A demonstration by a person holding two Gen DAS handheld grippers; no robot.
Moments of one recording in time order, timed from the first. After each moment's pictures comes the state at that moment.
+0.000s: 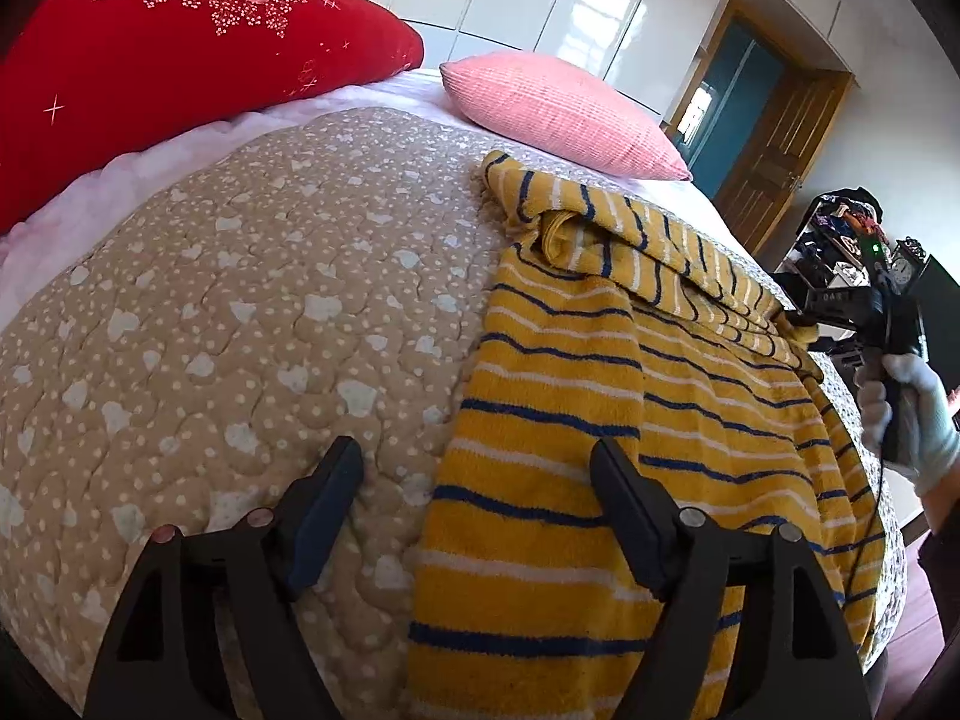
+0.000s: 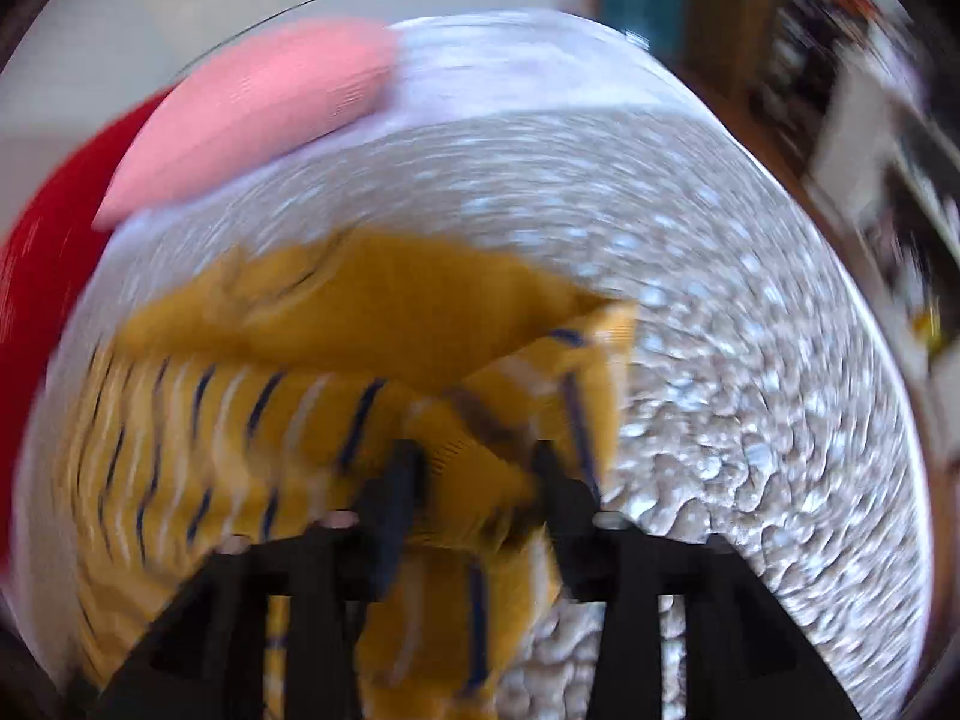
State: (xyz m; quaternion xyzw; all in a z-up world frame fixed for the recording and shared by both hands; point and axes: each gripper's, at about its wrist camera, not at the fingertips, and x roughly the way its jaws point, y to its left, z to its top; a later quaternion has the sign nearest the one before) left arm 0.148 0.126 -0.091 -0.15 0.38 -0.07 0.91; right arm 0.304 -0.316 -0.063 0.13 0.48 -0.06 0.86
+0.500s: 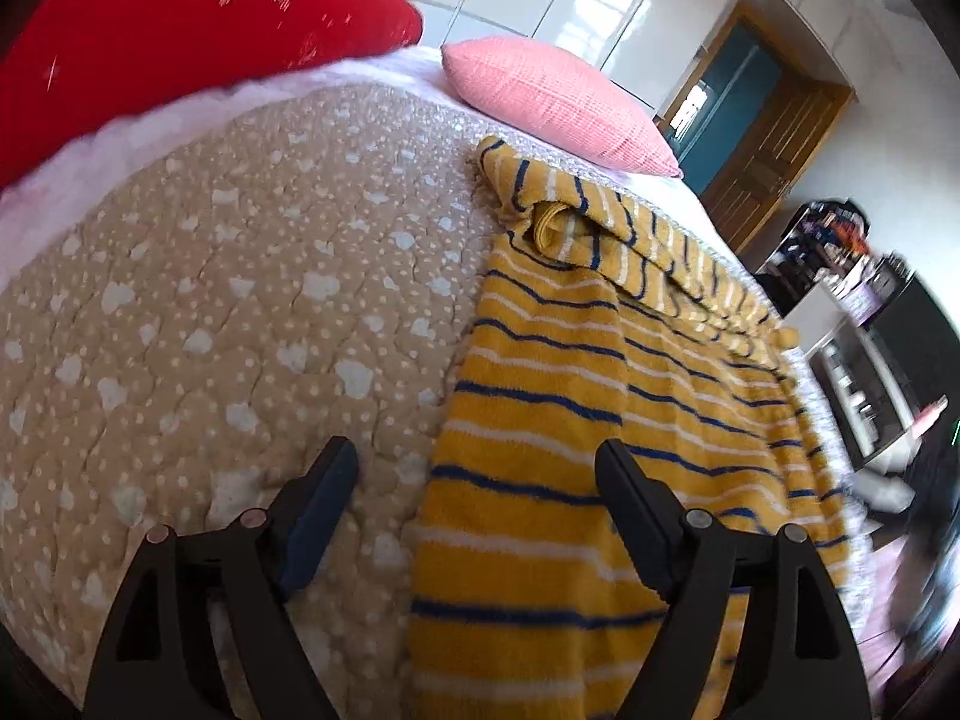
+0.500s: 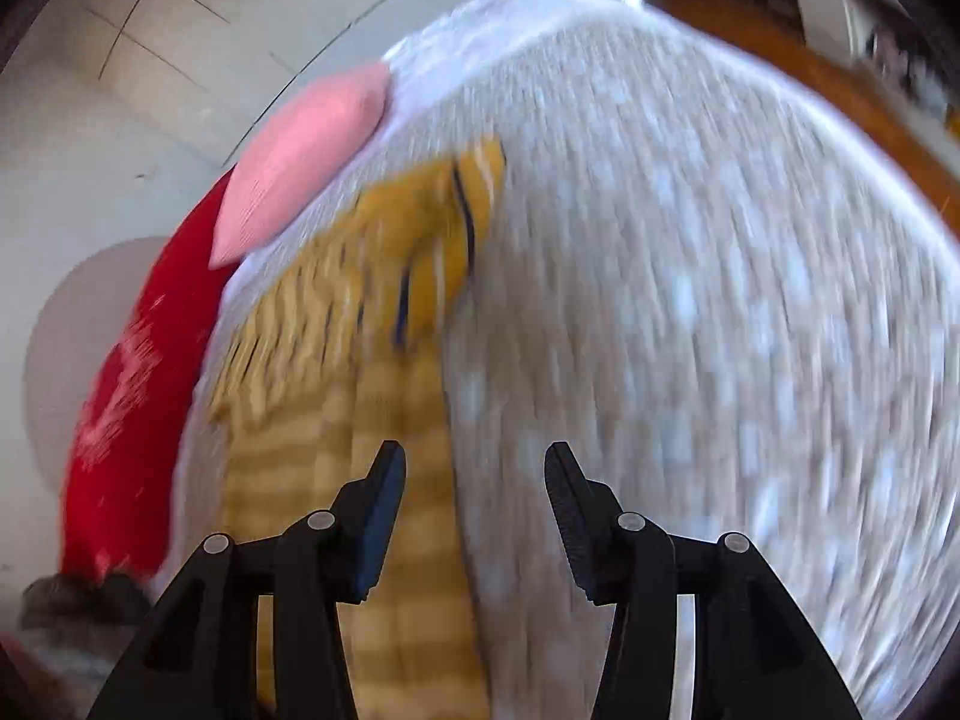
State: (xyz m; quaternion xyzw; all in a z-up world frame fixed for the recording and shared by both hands) left arm 0.139 0.143 -0.085 -0.20 0.41 -0.10 0.89; right arm 0.114 -0.385 -0.078 0.32 0.46 0.07 0.82
